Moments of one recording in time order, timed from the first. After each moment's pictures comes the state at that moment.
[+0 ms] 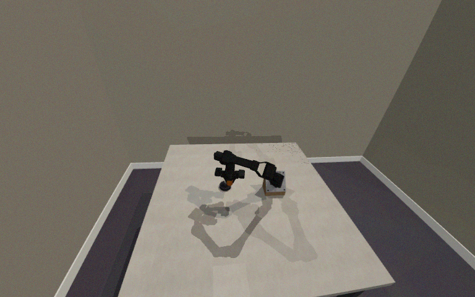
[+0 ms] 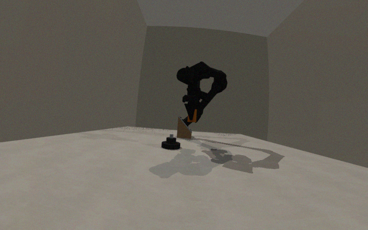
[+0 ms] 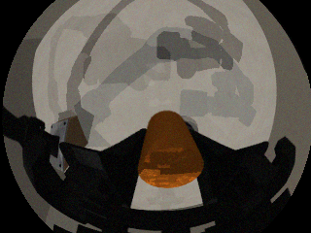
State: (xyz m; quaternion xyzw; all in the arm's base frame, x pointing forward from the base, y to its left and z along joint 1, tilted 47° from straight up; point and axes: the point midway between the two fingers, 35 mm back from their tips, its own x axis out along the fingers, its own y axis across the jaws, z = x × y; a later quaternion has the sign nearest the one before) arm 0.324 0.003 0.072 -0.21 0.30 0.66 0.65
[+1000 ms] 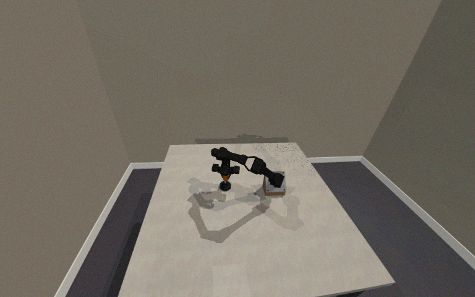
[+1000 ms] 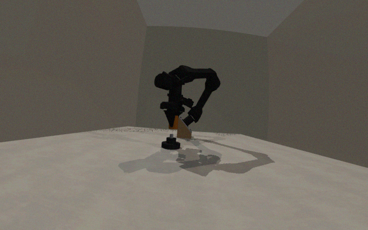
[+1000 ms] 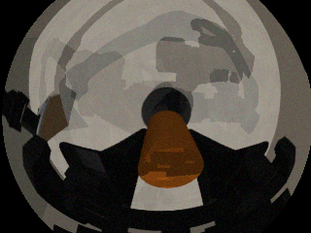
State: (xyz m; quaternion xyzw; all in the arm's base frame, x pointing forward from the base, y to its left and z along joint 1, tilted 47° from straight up) arm 0.350 -0.026 -0.012 -0.21 0.30 0.66 0.65
